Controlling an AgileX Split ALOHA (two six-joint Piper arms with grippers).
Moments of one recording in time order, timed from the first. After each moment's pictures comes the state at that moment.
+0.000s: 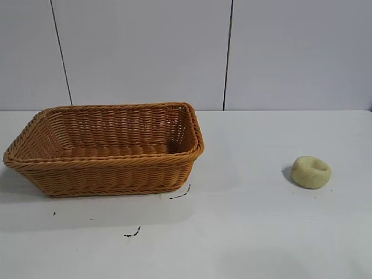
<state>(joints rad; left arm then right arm) -0.06 0.00 -0.50 0.04 1.06 0.03 0.04 -0.01 -0.49 0.03 1.02 0.03</state>
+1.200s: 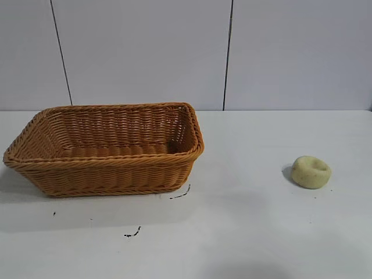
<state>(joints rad) -0.06 0.00 -0.50 0.04 1.06 0.03 0.04 1.12 -0.87 0.05 1.02 0.03</state>
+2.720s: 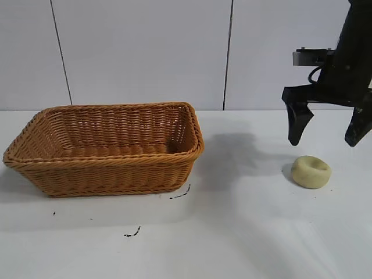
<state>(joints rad) -0.06 0.00 -0.50 0.04 1.06 0.03 0.08 2.12 -1.44 0.02 0.79 0.00</state>
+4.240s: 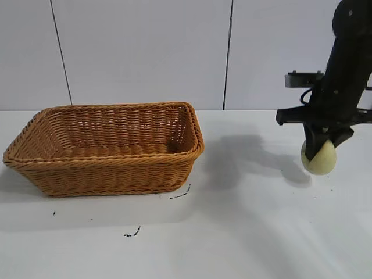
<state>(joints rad) -0.06 0.00 -0.50 0.04 1.06 0.03 0.09 1.91 -1.56 0.02 0.99 -0.02</state>
